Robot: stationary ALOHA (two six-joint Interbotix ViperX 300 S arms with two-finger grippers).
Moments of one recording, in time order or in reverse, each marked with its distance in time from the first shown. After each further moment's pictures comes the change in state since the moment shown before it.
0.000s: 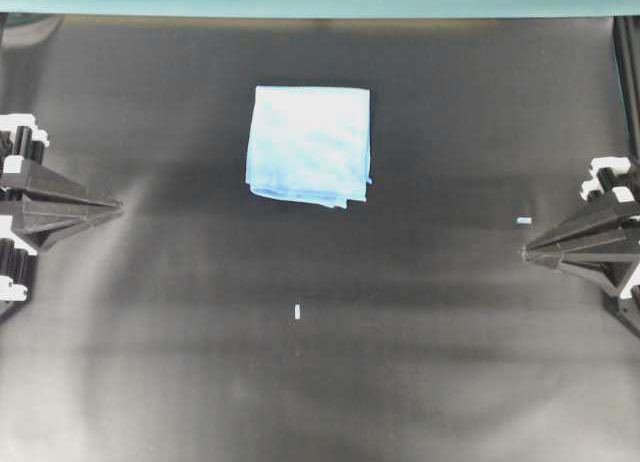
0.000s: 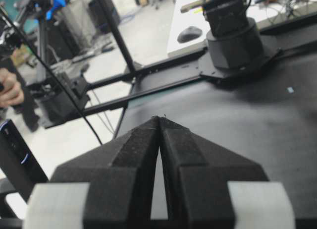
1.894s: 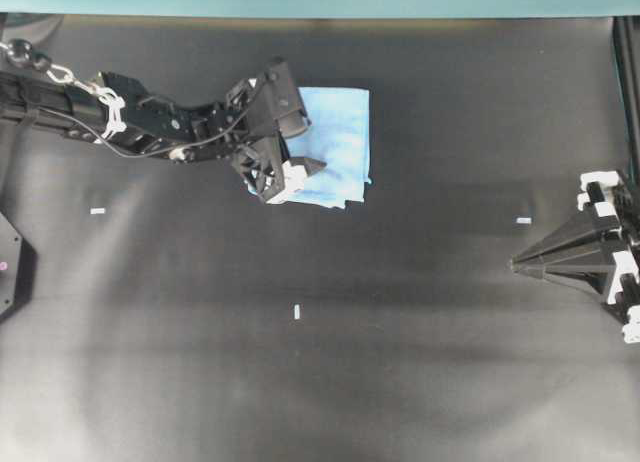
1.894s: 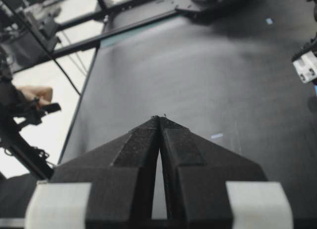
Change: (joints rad) left arm 0.373 1.304 -0.606 0.038 0.049 0.002; right arm 0.000 0.003 0.058 0.000 0.126 -0.002
